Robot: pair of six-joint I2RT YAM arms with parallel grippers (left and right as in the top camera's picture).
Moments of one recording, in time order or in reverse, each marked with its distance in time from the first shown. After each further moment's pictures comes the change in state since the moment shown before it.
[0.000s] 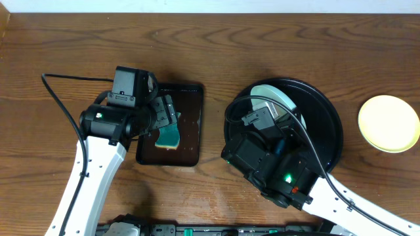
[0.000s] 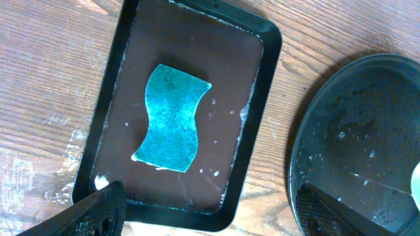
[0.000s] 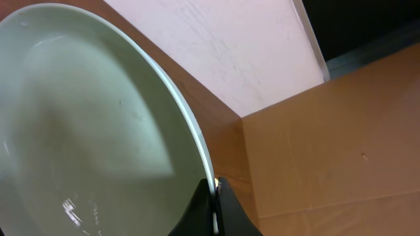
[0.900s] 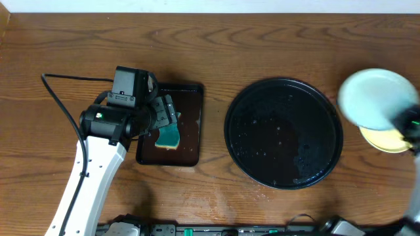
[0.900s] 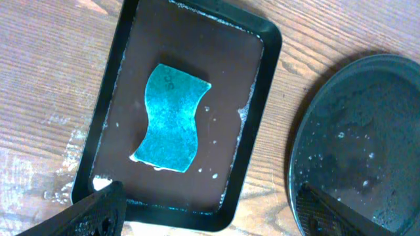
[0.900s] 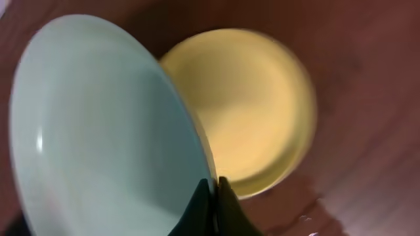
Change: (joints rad) left arm 0.000 0.000 0.000 0.000 0.000 -0.003; right arm -1.690 0.111 -0.013 0.293 -1.371 0.212
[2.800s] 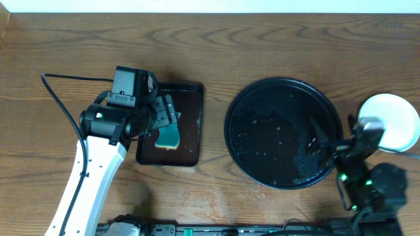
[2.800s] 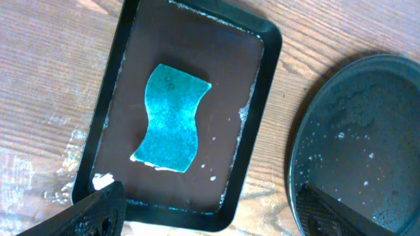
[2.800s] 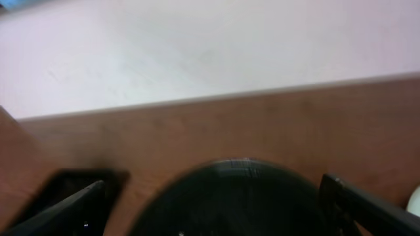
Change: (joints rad) left arm 0.000 0.000 0.000 0.000 0.000 0.000; right arm 0.769 -0.978 -0.527 0.300 -0.030 -0.150
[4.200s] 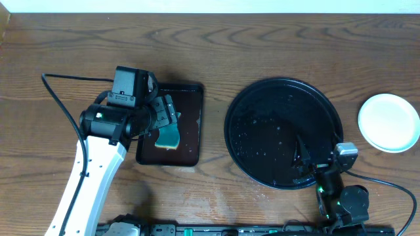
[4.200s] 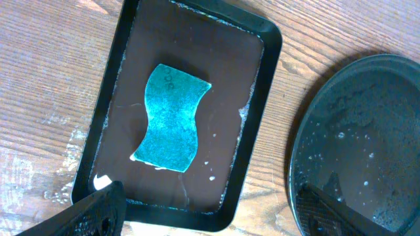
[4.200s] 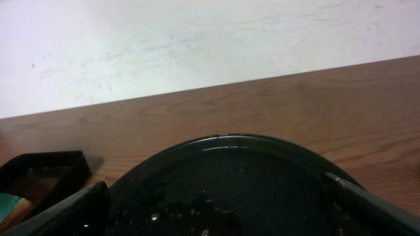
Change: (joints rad) left arm 0.000 0.001 0.000 0.000 0.000 0.000; right arm 0.099 -0.374 -0.496 0.257 0.129 0.008
